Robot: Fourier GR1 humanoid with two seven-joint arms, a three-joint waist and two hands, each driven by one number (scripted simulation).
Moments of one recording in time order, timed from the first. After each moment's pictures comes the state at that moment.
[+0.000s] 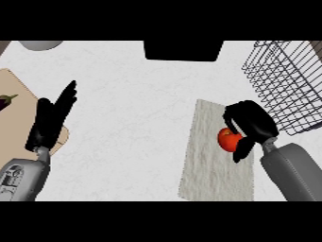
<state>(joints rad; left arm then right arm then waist) -0.24 0.32 -0.09 -1.37 0.02 0.09 0.23 -0.39 -0.37 0.36 -1.22 0.88 0.06 -0.07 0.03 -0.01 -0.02</state>
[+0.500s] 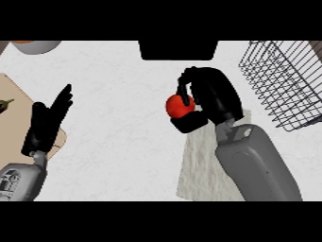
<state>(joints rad) -0.21 0.32 -0.07 -1.37 0.02 0.10 0.22 -0.60 -0.05 0.28 -1.53 0.73 0.14 0.47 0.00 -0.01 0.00</state>
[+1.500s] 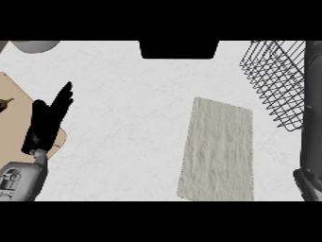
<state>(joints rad) -0.21 0.30 -0.05 -1.39 -0.01 0.09 0.24 -1.23 -0.18 -0.06 -1.57 0.63 0.35 0.93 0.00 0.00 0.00</state>
